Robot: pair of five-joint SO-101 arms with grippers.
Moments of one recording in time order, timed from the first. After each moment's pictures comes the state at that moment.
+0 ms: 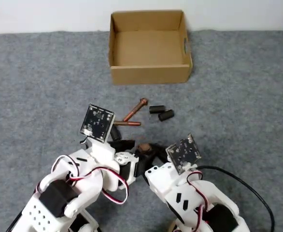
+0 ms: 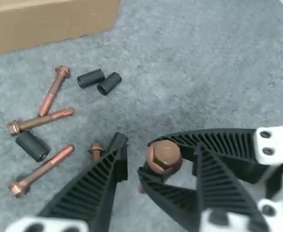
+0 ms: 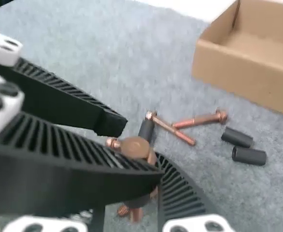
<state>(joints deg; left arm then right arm) 39.5 -67.9 51.5 69.4 28.1 -41.5 -98.0 69.5 60.7 -5.1</state>
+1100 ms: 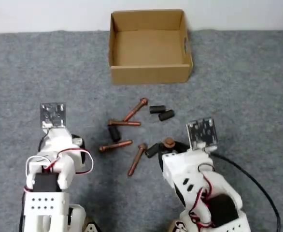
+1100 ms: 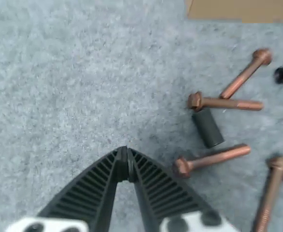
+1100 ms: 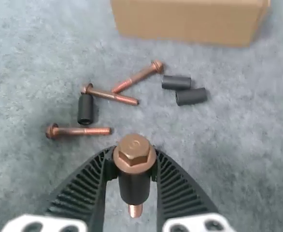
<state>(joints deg) -4.7 -67.6 73.9 56.0 10.6 -25.6 -86.8 65.2 66.8 -11.7</state>
